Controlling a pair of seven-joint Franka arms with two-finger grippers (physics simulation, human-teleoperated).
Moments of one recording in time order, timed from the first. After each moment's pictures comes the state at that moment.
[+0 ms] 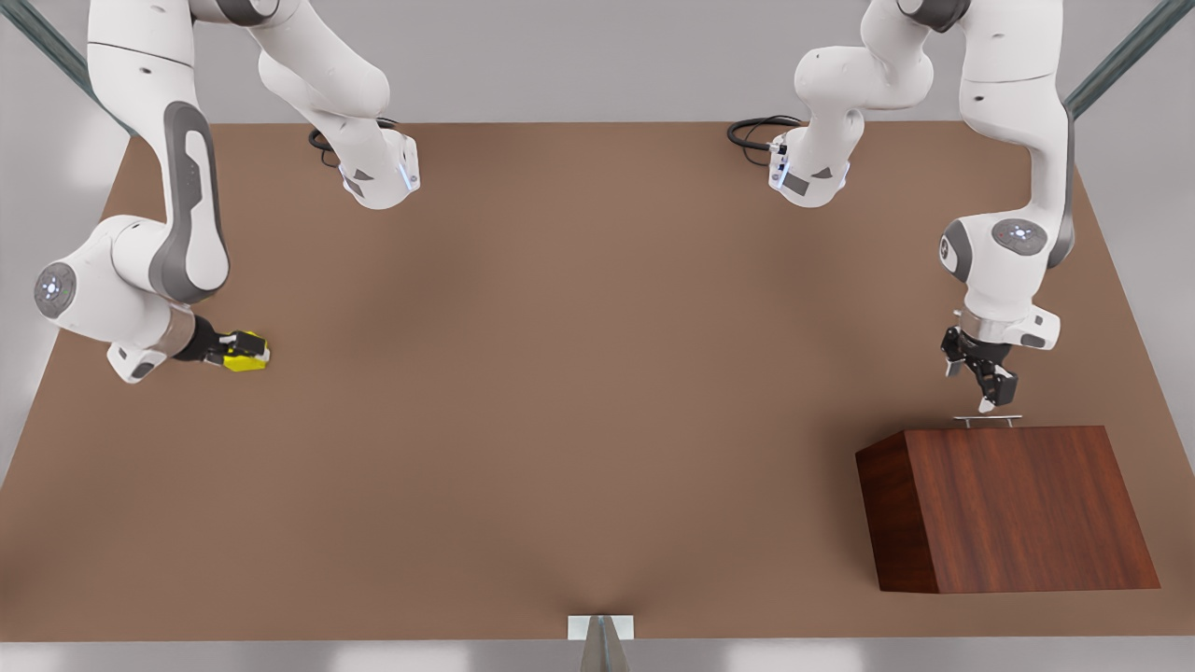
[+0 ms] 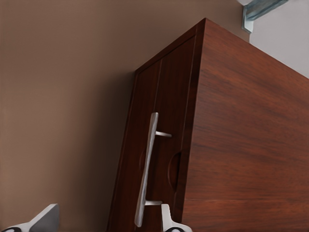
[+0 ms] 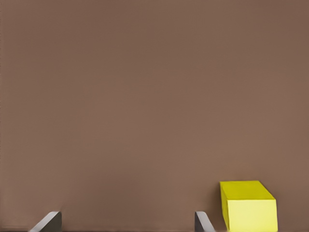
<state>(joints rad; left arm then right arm) -0.07 0.12 0.31 -2.37 0.24 2.97 -1.79 -0.34 0.13 0.10 -2.04 0.16 2.04 -0.34</state>
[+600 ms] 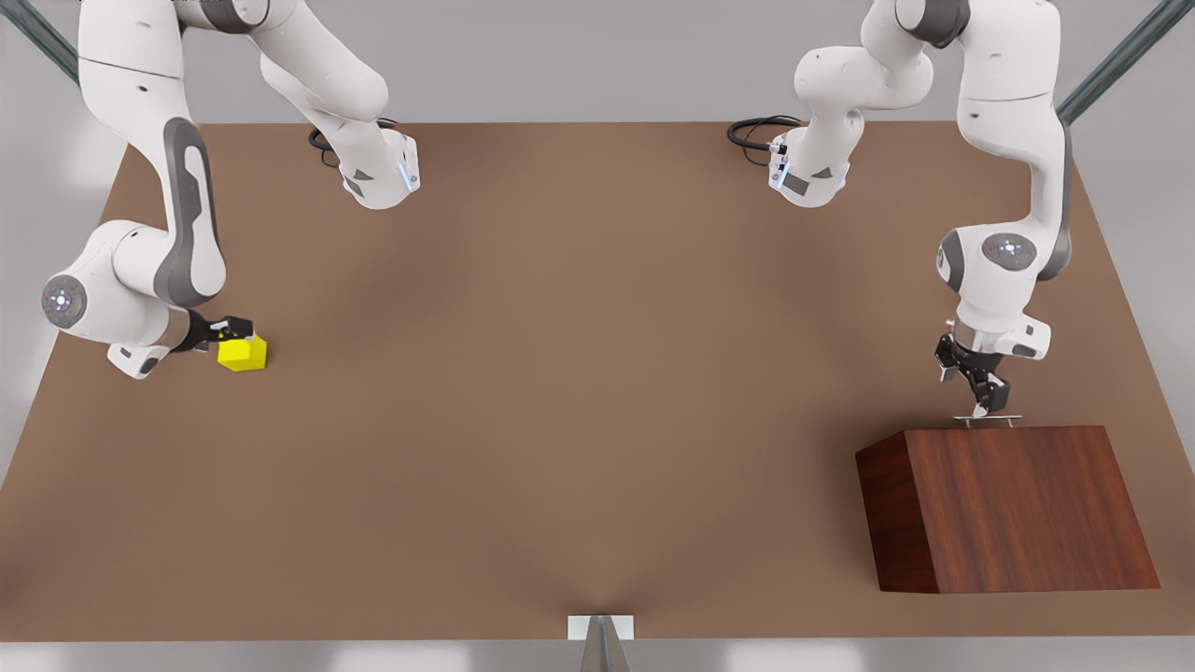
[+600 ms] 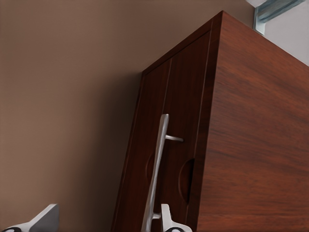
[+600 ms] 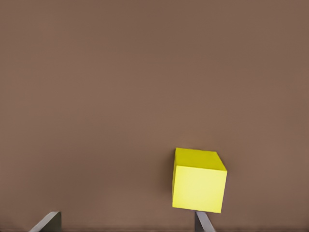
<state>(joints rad) -0.06 0.18 0.31 -2.34 0.30 2.98 -1.87 -0.43 0.17 0.12 -2.08 -0.03 2.02 -0.49</state>
